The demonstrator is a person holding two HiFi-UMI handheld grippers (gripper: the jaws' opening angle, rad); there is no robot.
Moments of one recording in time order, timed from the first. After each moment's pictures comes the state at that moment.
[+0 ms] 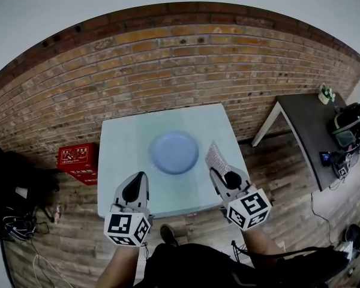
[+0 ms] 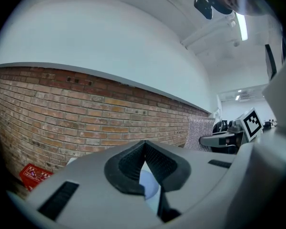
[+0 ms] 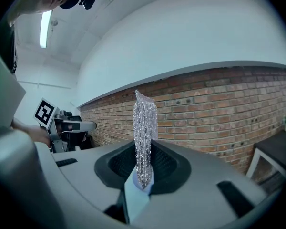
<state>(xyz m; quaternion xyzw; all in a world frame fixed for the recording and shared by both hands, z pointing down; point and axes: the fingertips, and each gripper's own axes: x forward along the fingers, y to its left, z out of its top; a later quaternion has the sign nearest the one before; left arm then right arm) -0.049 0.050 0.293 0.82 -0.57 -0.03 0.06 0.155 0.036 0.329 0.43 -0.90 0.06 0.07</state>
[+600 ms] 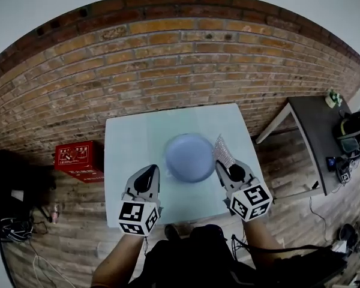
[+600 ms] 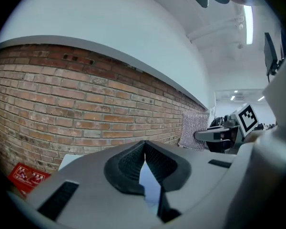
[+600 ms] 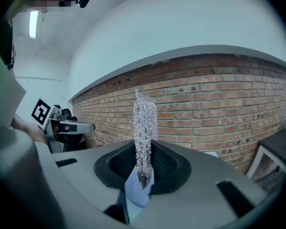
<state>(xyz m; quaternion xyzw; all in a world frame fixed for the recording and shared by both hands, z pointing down) -0.103 -0.055 0.342 0.84 -0.53 0.01 0.10 0.089 -0.064 0.360 0.46 -0.88 0.08 0.11</state>
